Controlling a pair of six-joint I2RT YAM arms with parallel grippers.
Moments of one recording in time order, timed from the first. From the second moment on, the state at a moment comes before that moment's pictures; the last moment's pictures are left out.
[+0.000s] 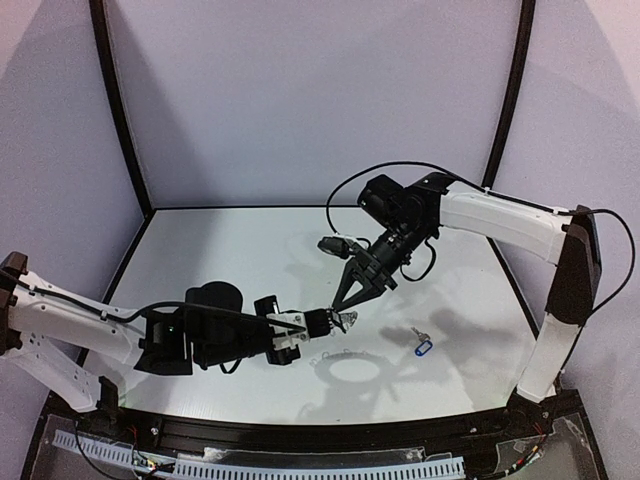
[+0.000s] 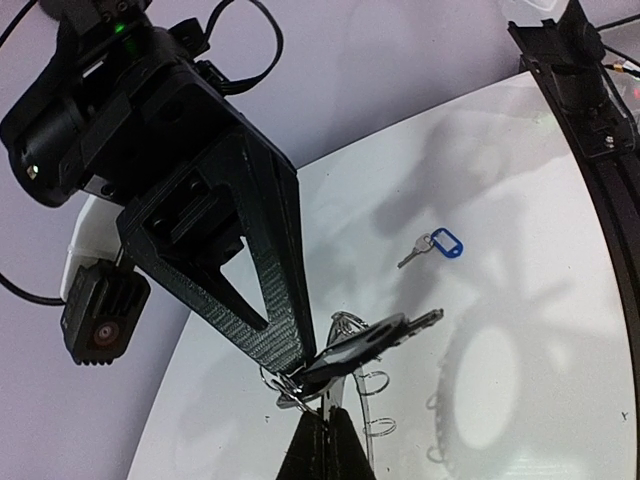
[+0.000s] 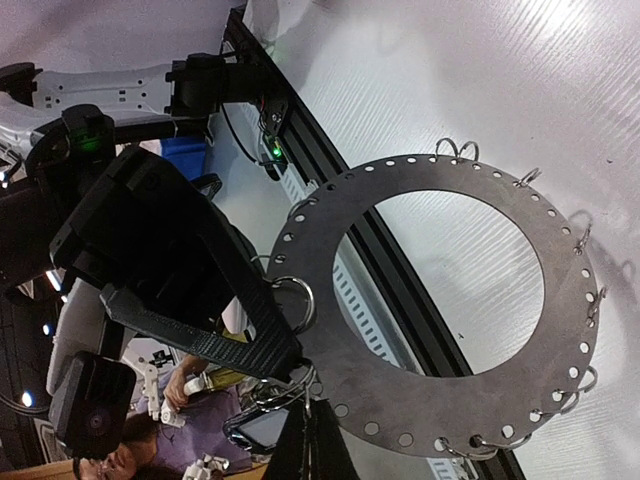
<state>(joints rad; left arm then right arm) -1.28 1.39 0.72 0.45 -0.21 0.64 0.76 1.78 1.59 -1.09 -0.93 0.24</state>
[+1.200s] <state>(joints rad) -1.29 1.21 0.72 0.44 -0.27 0.30 0.93 1.46 1.40 -0.73 -0.44 -0.24</state>
